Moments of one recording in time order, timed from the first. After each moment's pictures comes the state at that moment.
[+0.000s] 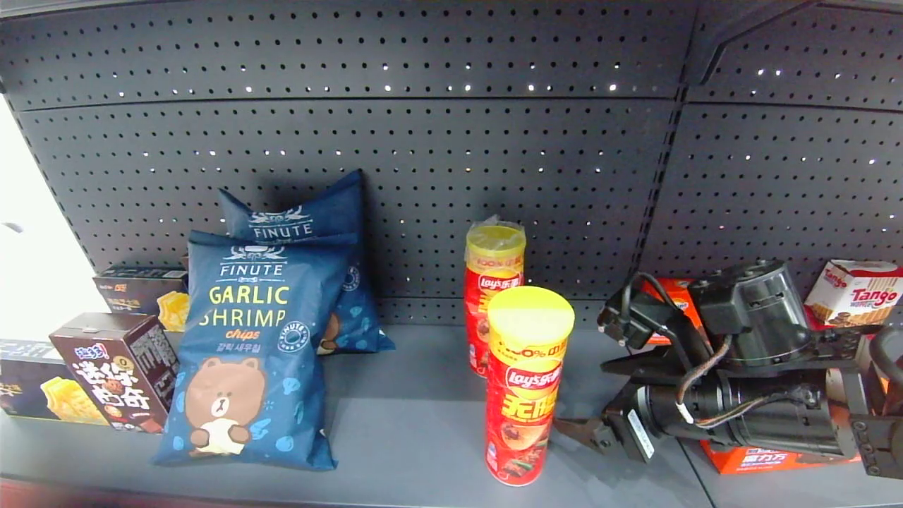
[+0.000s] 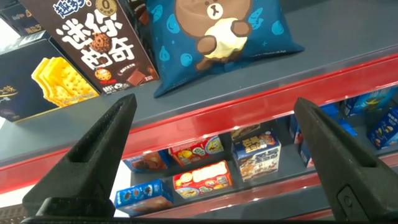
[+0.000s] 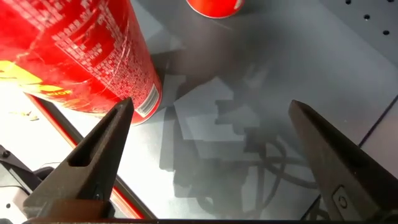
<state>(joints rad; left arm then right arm) -0.28 0.36 -0.23 0.13 0.11 0.18 0.67 1.59 -0.80 -0.16 0.01 -0.11</state>
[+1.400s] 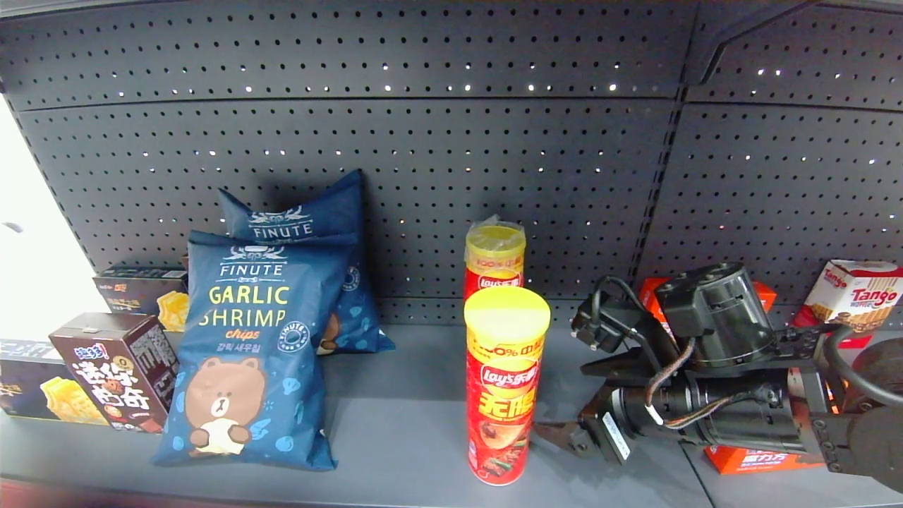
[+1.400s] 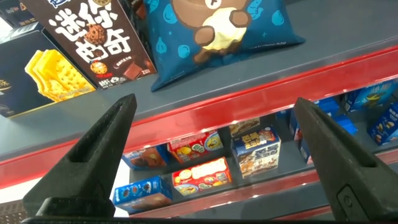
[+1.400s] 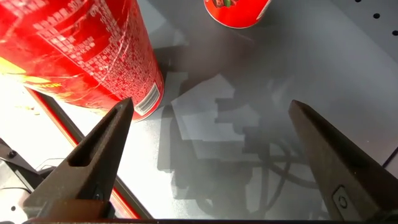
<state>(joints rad) -0.28 0.34 -0.20 0.13 0.11 0.18 0.71 1.65 -0.84 -0.16 0.01 -0.11</state>
